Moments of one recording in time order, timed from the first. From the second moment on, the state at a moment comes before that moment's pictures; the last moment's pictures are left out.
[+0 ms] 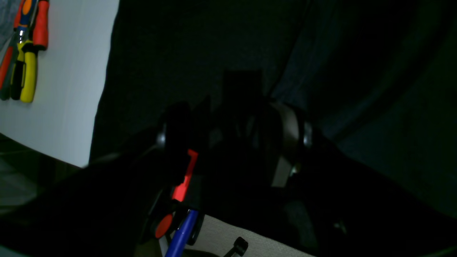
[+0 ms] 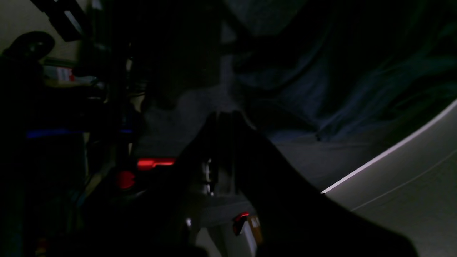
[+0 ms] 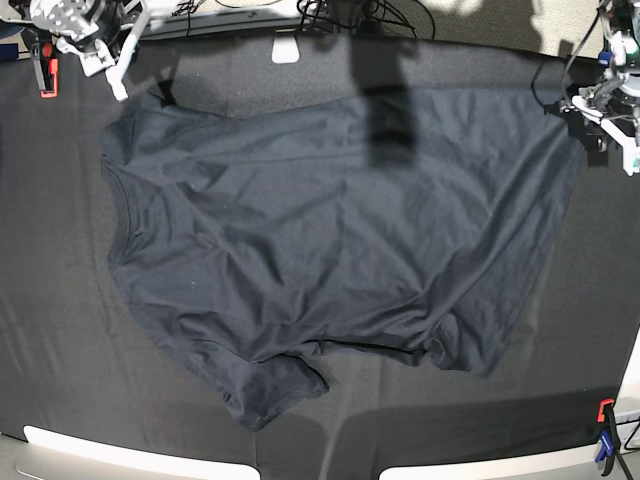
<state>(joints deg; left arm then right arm) 31.4 -17.6 -22.3 112.0 -5.5 -2.6 39.5 -18.6 76.3 -59.1 133.6 -28.0 21.8 -58.5</state>
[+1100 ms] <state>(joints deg) 28.3 -17.8 -22.3 97.2 -11.6 -8.0 37.6 -18.6 56.1 -46.7 133.9 -20.1 7.0 -60.5</state>
